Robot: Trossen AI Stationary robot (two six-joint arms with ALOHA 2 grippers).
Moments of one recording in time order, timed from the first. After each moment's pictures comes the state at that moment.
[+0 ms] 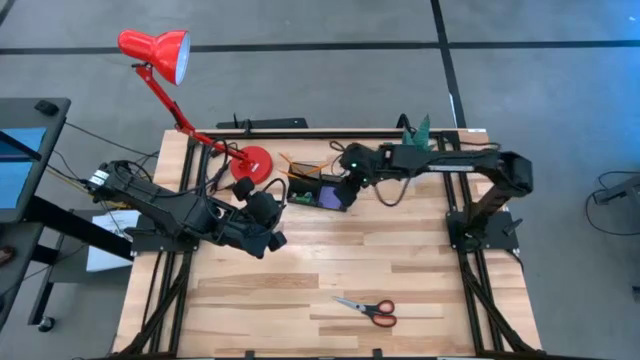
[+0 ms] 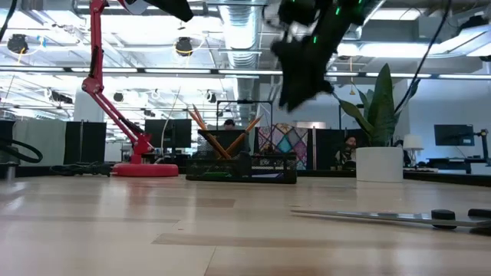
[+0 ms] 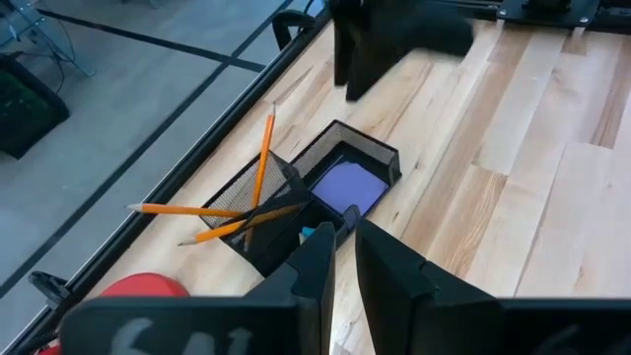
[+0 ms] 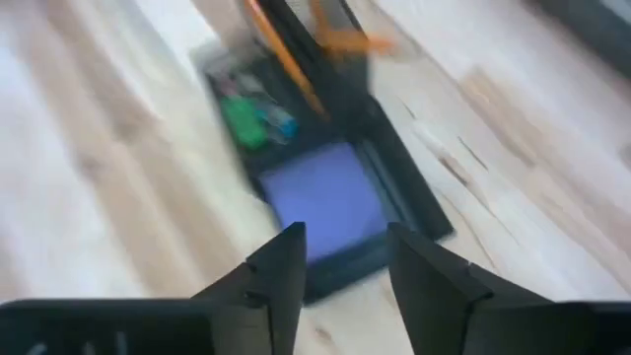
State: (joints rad) left arm -0.37 1.37 1.29 -0.87 -0.83 -0.59; right arm -0.22 1.62 1.25 -0.64 0.08 0.37
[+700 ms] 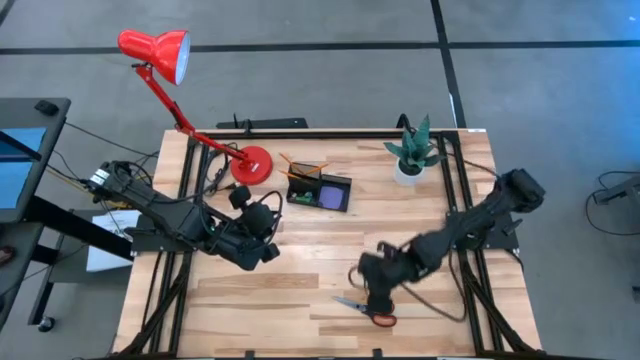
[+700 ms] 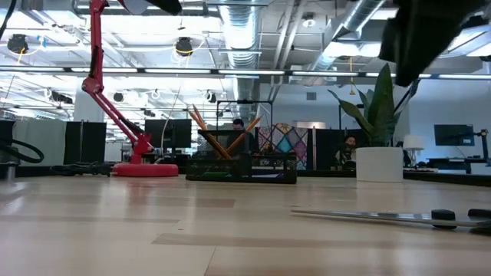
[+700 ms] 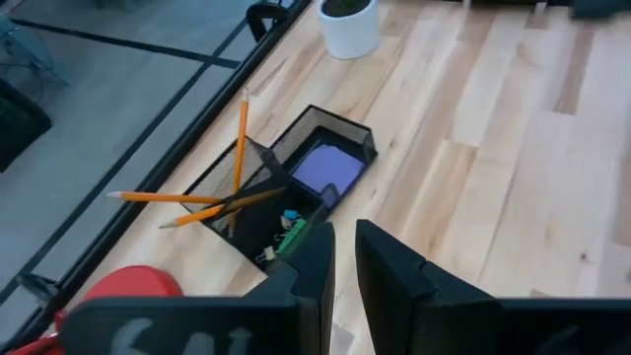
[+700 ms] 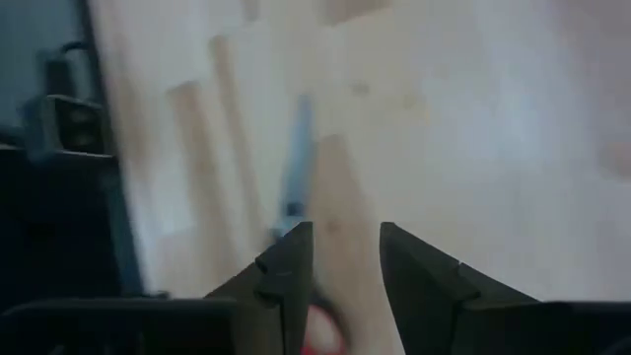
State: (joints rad) left arm -0.46 1.37 1.29 -0.93 -0.83 -0.63; right arm 0.54 1.62 1.16 -0.66 0.08 0.77
